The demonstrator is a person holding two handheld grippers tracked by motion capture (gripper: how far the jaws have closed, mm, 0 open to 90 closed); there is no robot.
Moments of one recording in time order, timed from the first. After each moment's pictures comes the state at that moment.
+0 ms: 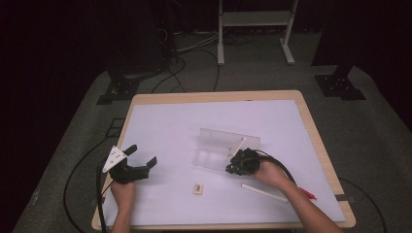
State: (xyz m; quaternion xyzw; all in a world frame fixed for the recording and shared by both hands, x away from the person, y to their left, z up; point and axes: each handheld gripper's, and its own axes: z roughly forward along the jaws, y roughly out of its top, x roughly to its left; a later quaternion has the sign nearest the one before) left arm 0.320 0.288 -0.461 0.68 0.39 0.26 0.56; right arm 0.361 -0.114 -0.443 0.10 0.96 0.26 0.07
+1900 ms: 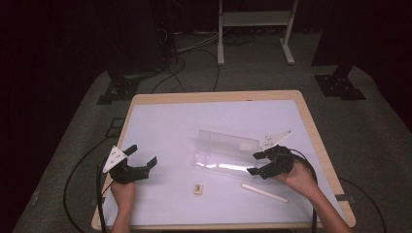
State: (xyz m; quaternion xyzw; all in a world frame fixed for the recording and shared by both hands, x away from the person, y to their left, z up) left arm 0.320 0.288 -0.461 0.68 0.39 0.26 0.56; right arm 0.341 -0.207 -0.414 0.25 0.89 0.37 0.06
